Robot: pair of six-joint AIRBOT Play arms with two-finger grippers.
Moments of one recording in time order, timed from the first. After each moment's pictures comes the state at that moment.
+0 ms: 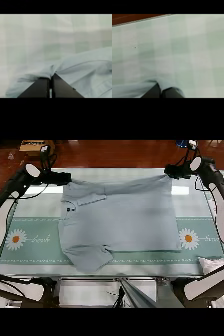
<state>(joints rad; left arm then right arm) -0.03 -1.69 1.42 1.10 -0.70 -1.29 -0.06 -1.82 1.68 -1.43 0.76 1.66</state>
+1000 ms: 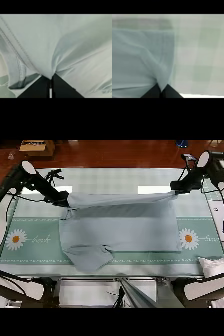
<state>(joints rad) 0.03 -1.74 1.51 1.17 -1.46 -1.33 -0.06 -1.71 1.64 -1.59 1.33 1.52</state>
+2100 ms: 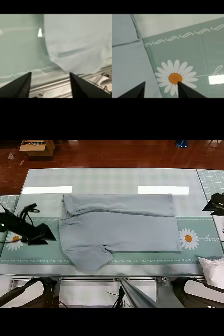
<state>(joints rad) 0.34 -1.18 0.76 1.16 -1.52 -1.31 -0.51 -1.34 1.33 -1.34 1.51 1.40</state>
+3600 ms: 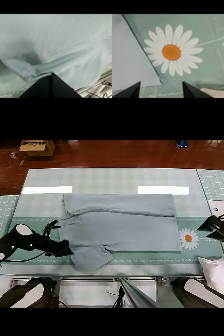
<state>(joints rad) 0.11 -1.10 0.42 0.96 -1.20 -1.28 -0.68 -1.20 0.94 -1.28 1.47 1.34</state>
